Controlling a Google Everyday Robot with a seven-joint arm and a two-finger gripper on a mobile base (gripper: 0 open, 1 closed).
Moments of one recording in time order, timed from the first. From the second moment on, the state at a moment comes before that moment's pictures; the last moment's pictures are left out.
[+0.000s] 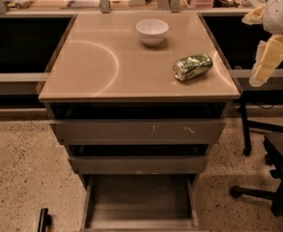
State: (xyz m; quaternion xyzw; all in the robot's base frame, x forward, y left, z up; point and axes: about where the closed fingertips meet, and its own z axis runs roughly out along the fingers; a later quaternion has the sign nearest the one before) arm 0.566 -0.264 0.957 -0.64 0.74 -0.01 0.20
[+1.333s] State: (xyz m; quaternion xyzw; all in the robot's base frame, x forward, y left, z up) arm 0.668 -0.248 0.893 -0.67 0.71 0.05 0.24
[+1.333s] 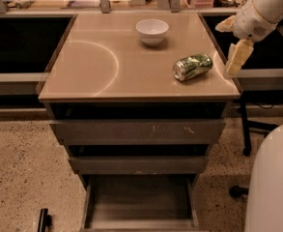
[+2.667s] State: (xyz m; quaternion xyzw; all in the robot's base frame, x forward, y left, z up) arm 0.699 -0.200 0.844 -0.67 0.68 0.13 0.27
